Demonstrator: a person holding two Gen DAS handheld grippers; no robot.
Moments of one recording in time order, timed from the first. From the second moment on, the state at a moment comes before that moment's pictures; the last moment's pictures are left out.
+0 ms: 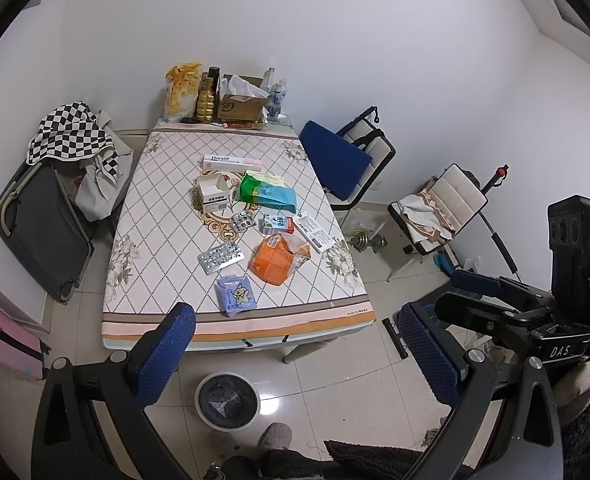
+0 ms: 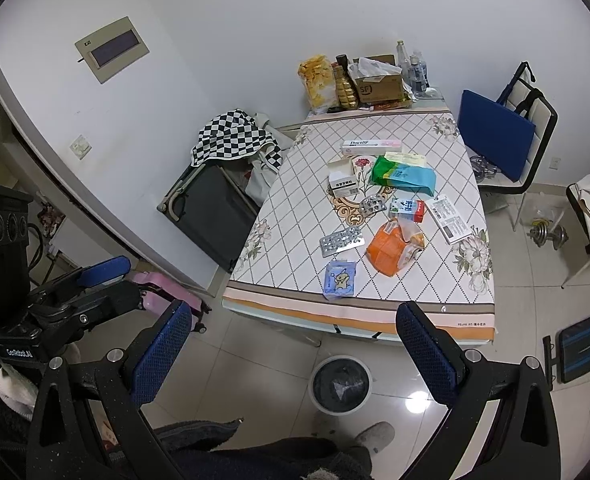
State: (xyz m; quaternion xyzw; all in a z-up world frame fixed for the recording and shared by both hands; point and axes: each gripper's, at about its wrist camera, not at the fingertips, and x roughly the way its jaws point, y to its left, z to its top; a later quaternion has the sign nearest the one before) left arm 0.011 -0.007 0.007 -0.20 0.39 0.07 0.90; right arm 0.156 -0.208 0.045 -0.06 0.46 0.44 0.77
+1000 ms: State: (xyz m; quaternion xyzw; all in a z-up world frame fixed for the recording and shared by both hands) left arm 0.012 -0.012 0.010 -0.20 0.38 0.06 0.90; right arm 0.160 -0.222 0.044 -0.06 0.45 0.44 0.77
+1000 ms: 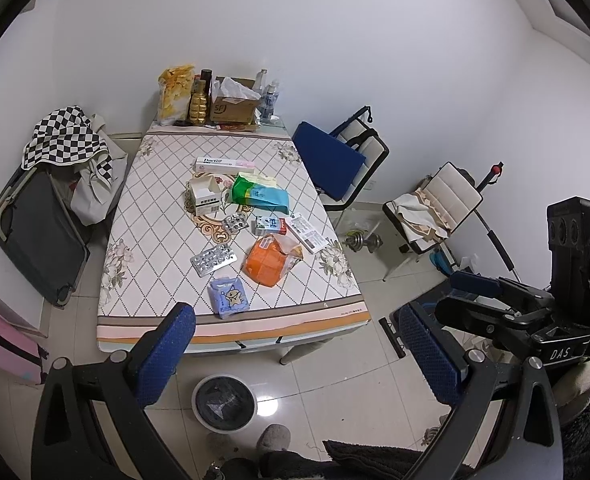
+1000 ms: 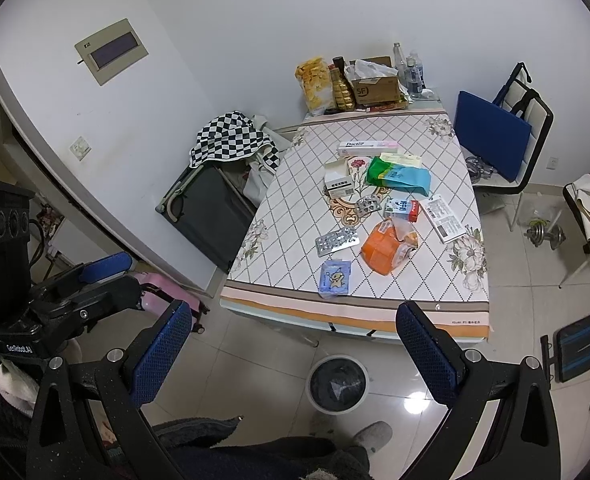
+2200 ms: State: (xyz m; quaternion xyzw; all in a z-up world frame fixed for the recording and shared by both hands) left arm 0.051 0.005 -0.035 -0.12 0.41 0.23 0.87; right arm 0.180 -0.205 0.020 -0.07 0.46 0.35 0.81
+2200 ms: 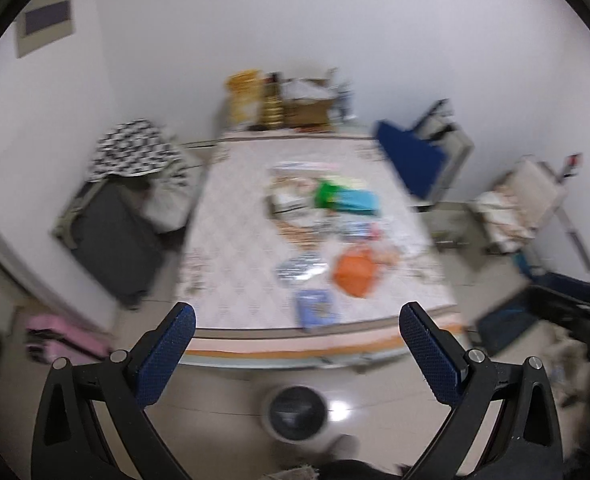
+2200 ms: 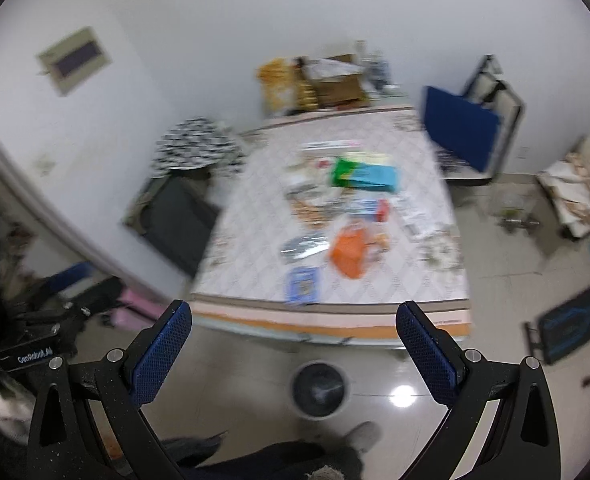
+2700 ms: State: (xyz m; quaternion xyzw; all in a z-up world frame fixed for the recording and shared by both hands) left arm 0.194 0.066 -0.266 -0.27 0.59 0.25 0.72; right arm 0.371 -0.158 -0.207 -0.01 0.62 0.19 0.76
